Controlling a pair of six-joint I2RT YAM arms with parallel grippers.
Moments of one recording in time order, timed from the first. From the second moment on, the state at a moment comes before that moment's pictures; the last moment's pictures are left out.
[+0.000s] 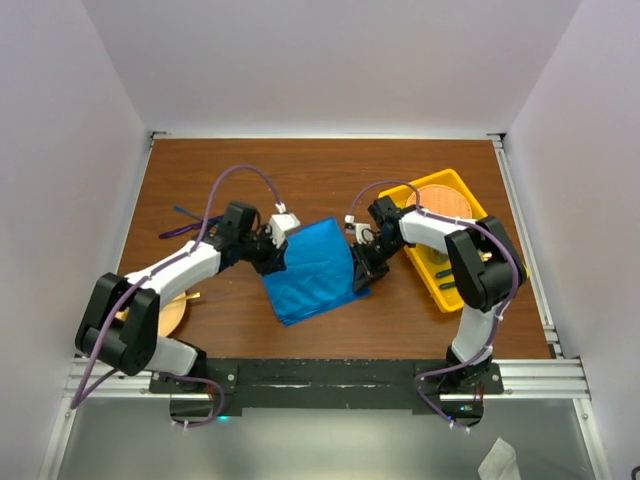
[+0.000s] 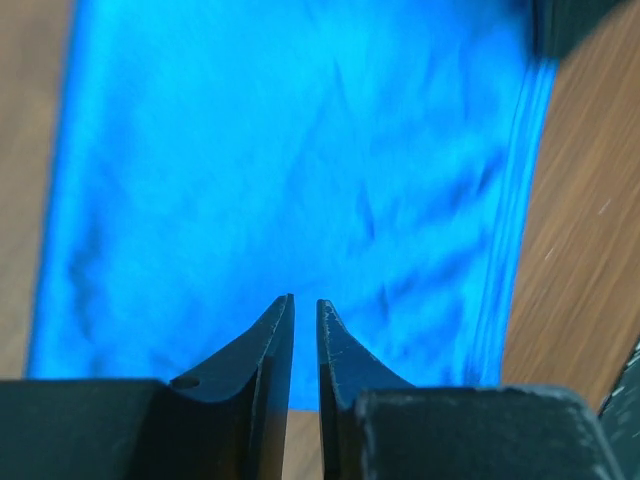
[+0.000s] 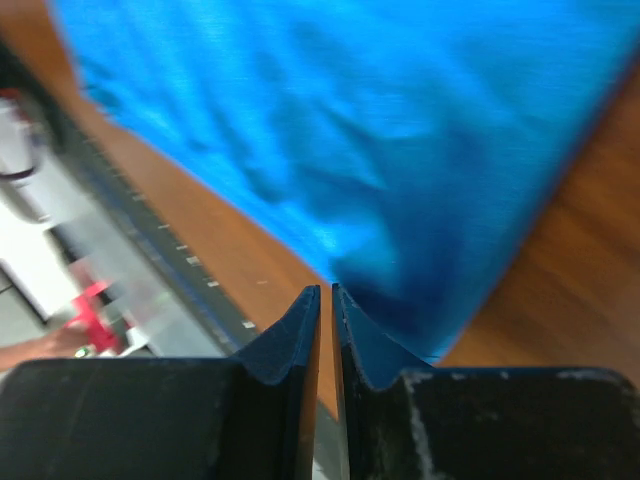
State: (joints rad) left arm -0.39 1.41 0.79 -0.27 0.54 0.33; right arm 0.45 1.85 1.10 -0.69 -0.69 0.06
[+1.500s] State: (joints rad) left arm -0.78 1.17 0.52 -0.52 0.51 1.16; right arm 0.46 1.86 1.33 -0.90 -0.69 -0.13
